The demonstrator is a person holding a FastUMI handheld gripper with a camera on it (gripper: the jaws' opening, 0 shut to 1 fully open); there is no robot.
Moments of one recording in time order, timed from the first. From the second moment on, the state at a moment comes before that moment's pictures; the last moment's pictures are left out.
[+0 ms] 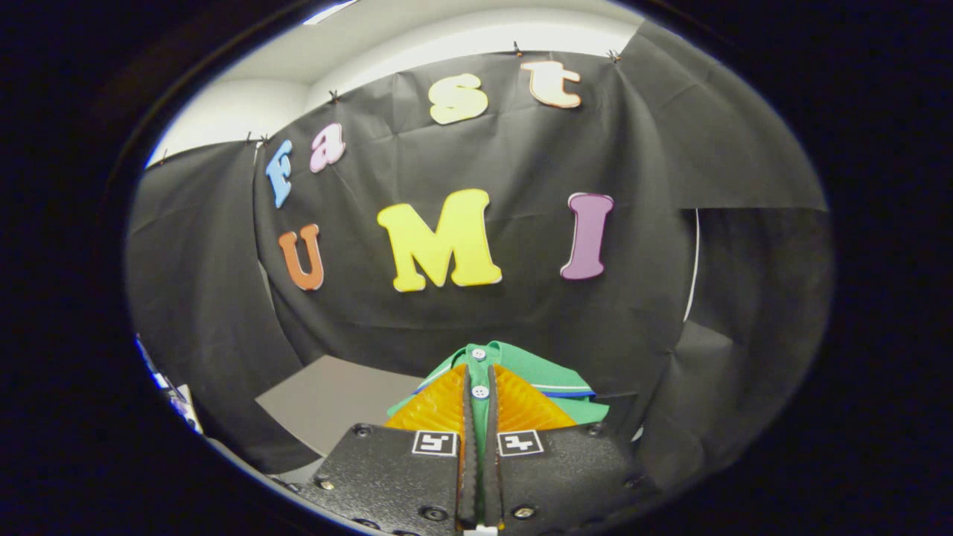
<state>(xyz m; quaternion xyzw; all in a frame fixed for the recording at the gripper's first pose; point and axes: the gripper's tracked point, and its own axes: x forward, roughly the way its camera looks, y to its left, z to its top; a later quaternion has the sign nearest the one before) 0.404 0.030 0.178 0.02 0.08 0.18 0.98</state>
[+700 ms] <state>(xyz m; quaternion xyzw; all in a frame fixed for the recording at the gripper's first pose) 0.484 -0.002 -0.035 0.01 0.26 0.14 0.95</state>
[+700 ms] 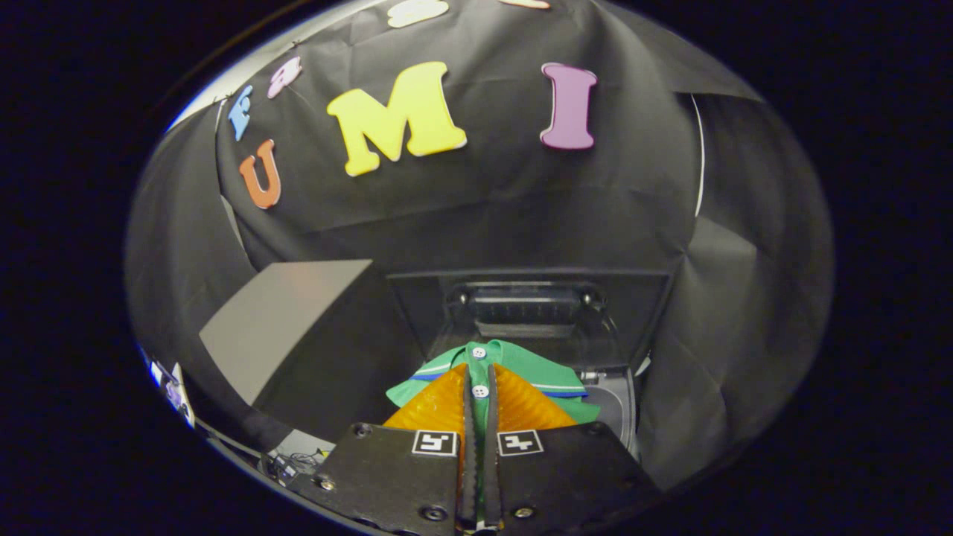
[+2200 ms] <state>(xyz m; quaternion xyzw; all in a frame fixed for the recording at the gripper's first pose) 0.537 -0.034 -0.291 0.08 0.50 0.00 0.86</state>
